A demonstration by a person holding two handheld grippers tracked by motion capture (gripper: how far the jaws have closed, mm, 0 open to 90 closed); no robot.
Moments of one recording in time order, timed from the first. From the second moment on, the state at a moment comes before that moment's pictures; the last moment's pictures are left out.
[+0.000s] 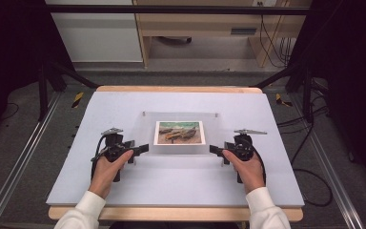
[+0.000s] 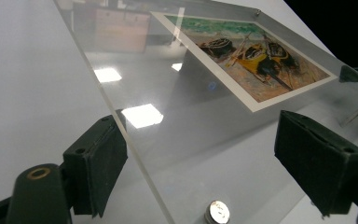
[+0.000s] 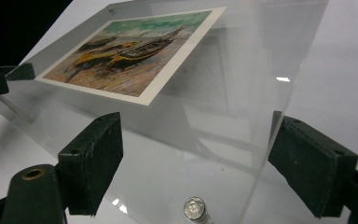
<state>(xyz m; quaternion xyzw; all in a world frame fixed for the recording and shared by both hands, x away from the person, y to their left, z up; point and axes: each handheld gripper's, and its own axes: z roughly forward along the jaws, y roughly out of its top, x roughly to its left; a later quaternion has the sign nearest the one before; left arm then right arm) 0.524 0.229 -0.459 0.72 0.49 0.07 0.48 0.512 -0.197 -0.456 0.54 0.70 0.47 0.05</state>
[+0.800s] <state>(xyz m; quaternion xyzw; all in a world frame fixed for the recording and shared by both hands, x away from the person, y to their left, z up) 0.499 0.224 -0.453 0.73 0.46 0.13 0.48 0.490 -0.193 -0.451 0.50 0.71 0.47 0.13</state>
